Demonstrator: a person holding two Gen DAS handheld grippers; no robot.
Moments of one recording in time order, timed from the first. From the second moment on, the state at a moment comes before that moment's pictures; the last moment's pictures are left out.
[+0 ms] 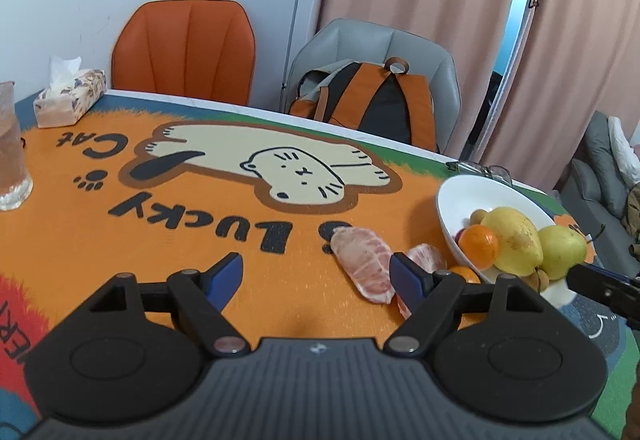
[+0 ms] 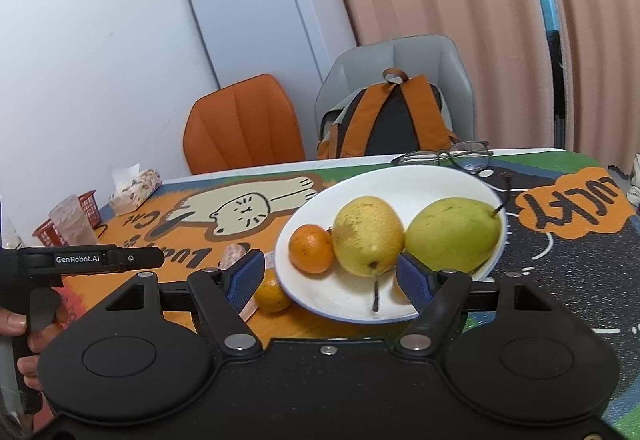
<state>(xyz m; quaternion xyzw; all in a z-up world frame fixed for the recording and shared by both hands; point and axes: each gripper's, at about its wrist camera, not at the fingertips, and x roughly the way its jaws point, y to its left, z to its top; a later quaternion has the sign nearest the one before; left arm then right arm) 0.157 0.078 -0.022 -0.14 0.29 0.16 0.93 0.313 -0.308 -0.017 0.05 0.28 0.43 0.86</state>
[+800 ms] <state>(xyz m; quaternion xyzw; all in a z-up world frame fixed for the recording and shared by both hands) 0.143 0.040 -0.050 -0.16 0.31 0.12 0.93 0.290 -0.273 -0.032 0.03 0.33 0.47 0.82</state>
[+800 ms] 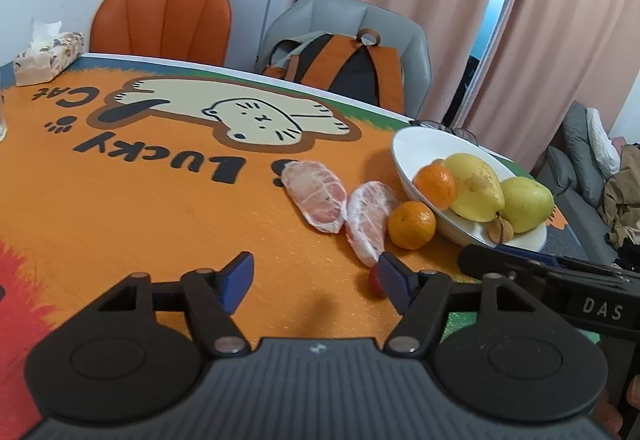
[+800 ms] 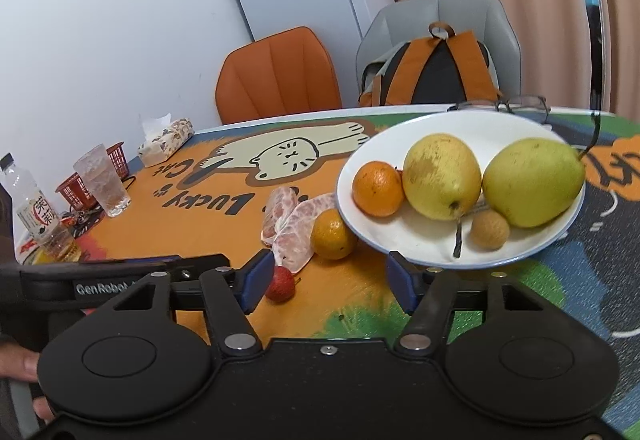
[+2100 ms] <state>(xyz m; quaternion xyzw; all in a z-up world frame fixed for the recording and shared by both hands) 0.152 0.049 -0.058 -0.21 0.31 0.12 0.92 0.306 -0.249 -0.055 0.08 0.37 0.44 0.81</state>
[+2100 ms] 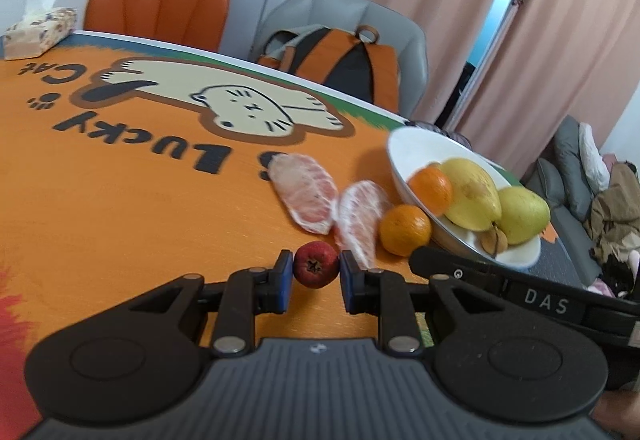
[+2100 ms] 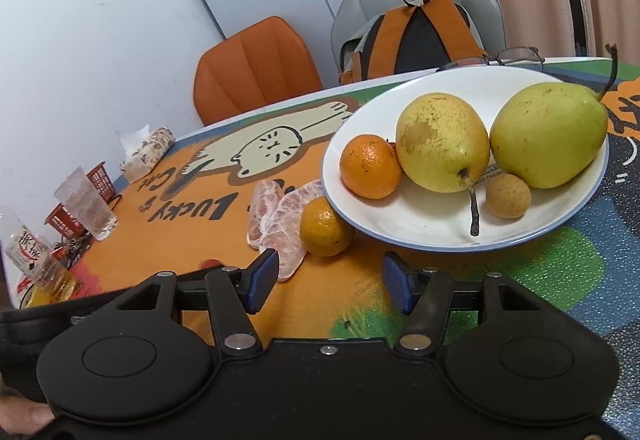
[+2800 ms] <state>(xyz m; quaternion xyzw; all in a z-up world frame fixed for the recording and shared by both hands) 0.118 0.103 -0.053 -0.25 0.28 0.15 0.91 0.299 -0.220 -0.053 0.04 0.37 0.41 0.83</state>
